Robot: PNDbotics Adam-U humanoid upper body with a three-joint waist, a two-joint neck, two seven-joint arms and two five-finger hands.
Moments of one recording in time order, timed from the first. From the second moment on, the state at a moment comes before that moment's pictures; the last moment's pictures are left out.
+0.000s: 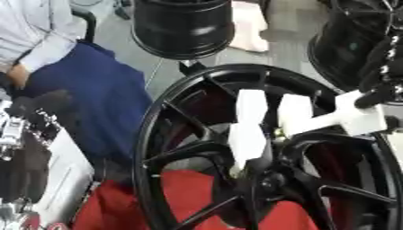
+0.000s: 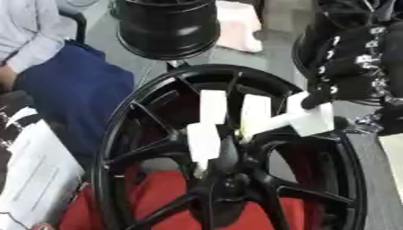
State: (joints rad) left arm -0.24 0.32 -0.03 -1.98 0.26 -0.07 0.21; right arm -0.75 -1.15 0.30 -1.83 0.73 -0.81 -0.07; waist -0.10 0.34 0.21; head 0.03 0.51
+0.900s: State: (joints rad) left arm -0.23 0.32 -0.03 -1.98 0.26 -0.07 0.21; right arm -0.64 -1.24 0.24 -1.86 0.82 -0.79 -0.17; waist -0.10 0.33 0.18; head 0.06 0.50
